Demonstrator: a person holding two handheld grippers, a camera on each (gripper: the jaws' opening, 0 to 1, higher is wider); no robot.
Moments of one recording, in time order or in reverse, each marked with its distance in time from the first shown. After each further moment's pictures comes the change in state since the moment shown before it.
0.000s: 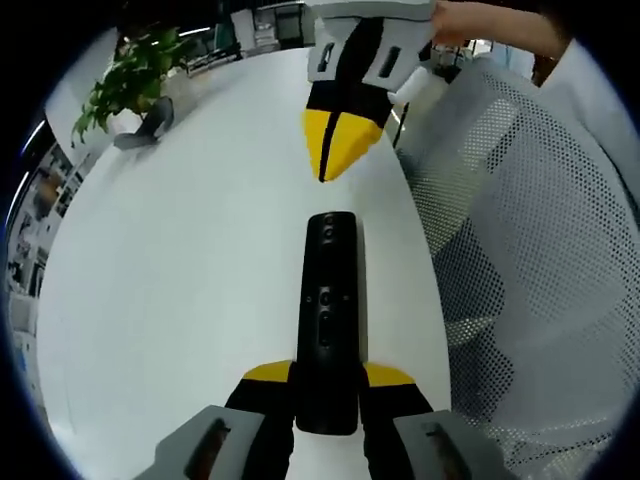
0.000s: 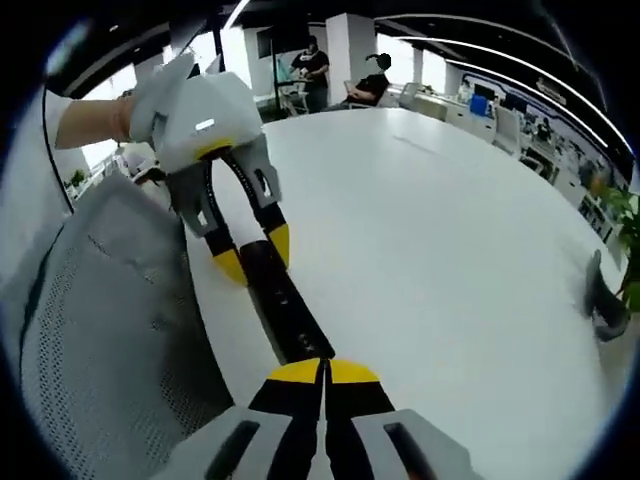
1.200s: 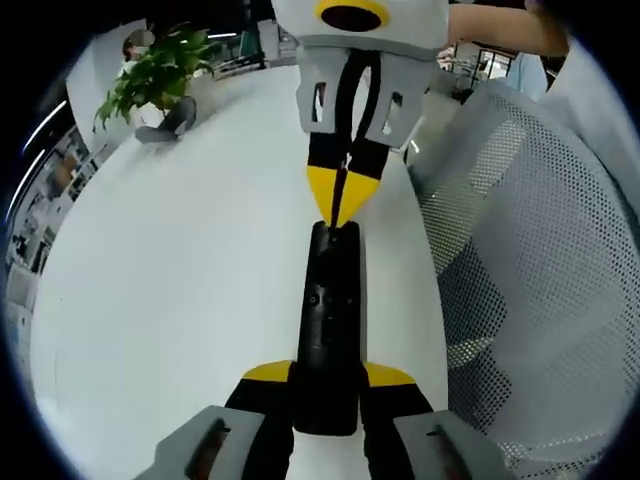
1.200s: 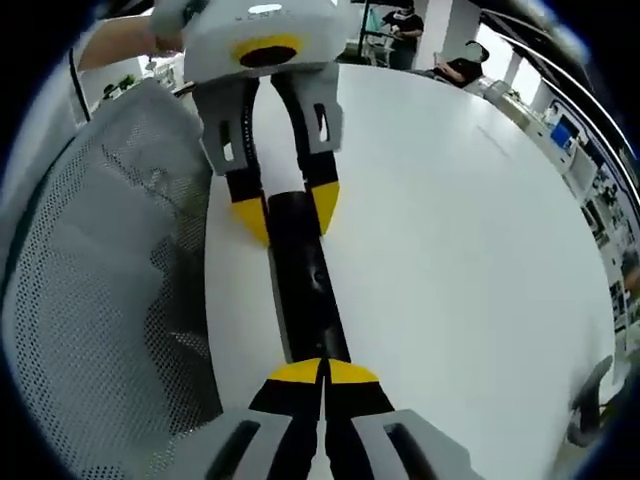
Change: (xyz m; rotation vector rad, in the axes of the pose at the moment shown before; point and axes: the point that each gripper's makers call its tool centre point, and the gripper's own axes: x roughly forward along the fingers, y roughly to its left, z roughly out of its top) left arm 0.001 -0.002 0.001 -0.061 -0.071 0.022; right arm 0.023 0.000 -0.003 -0.255 0.258 0.050
